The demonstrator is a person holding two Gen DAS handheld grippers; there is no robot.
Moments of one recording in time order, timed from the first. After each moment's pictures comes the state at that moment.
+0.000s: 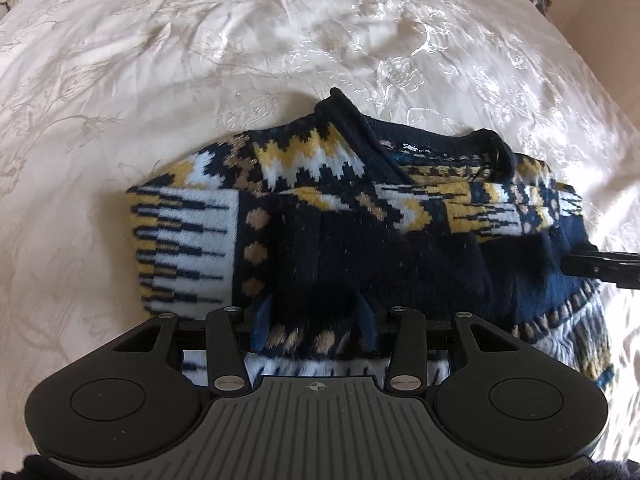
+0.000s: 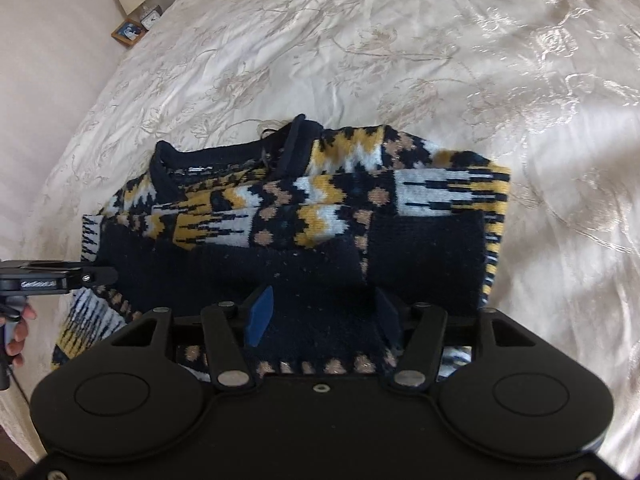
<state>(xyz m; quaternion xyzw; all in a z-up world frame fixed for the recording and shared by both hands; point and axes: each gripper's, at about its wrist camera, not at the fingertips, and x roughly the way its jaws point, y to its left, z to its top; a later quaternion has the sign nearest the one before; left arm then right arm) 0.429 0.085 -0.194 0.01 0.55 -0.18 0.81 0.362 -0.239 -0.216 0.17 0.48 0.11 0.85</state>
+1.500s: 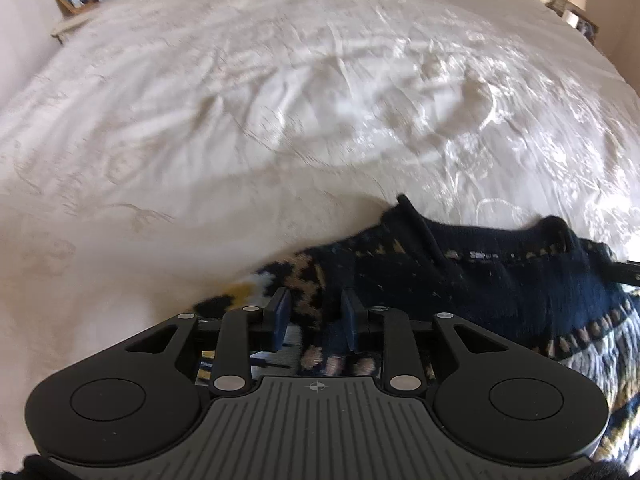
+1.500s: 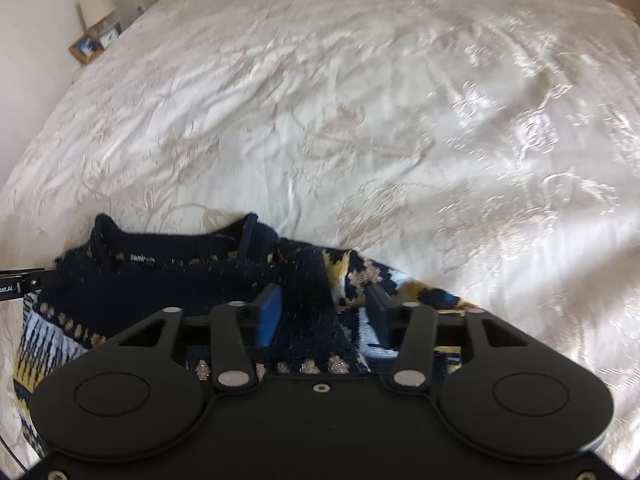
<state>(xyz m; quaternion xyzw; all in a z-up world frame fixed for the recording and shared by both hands) 0.479 0.081 -0.168 0.04 0.50 -0.08 0.86 0.418 -0.234 -0.193 0.12 0.44 0.01 0.89</state>
